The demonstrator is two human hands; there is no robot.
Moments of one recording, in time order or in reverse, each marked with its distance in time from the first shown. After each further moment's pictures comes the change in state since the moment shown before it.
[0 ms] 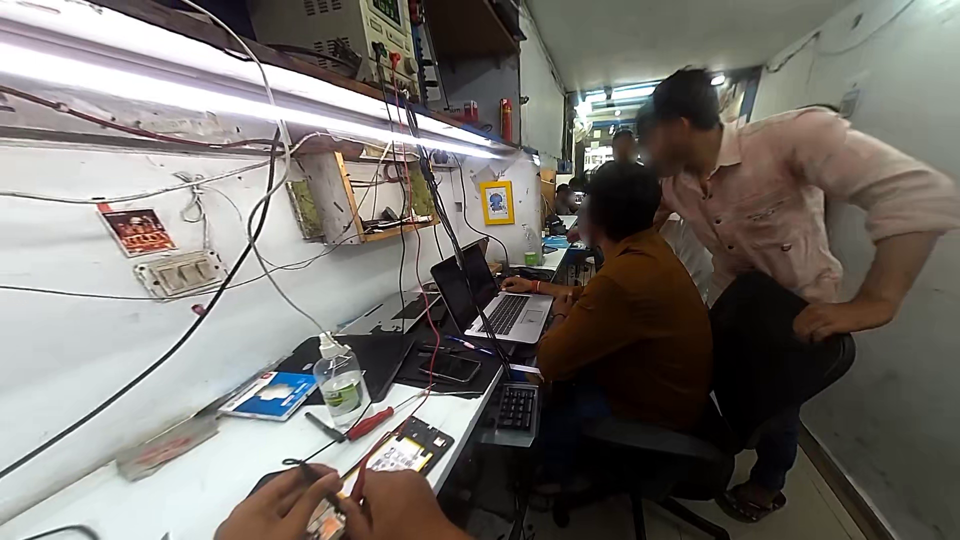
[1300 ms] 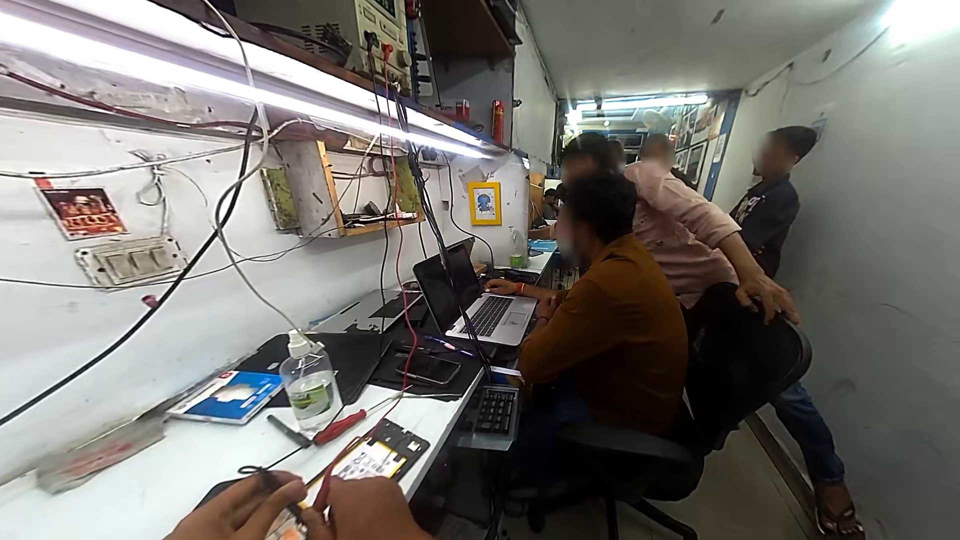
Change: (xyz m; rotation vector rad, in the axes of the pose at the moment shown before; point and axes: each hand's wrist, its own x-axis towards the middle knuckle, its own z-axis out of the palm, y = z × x) left_hand 0.002 -0.005 0.002 -0.001 -0.022 0.005; right_hand 0.000 0.001 0.002 -0.038 -0.010 0.014
